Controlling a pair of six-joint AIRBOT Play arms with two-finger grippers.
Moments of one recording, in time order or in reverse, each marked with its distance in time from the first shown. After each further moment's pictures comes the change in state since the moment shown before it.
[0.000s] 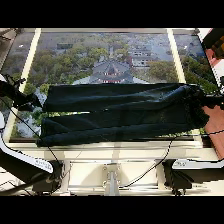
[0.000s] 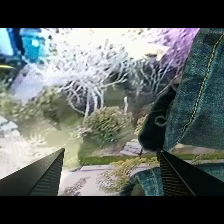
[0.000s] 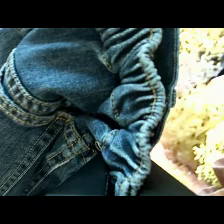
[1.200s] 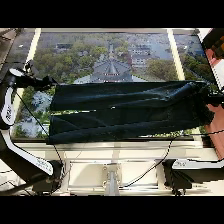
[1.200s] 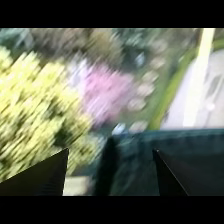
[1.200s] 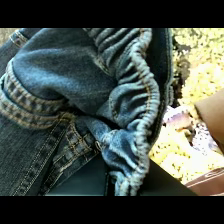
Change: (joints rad) left arm -0.172 -0.074 0.002 -0.420 0.548 0.072; right arm 0.000 0.000 0.000 -0.018 -0.148 0.056
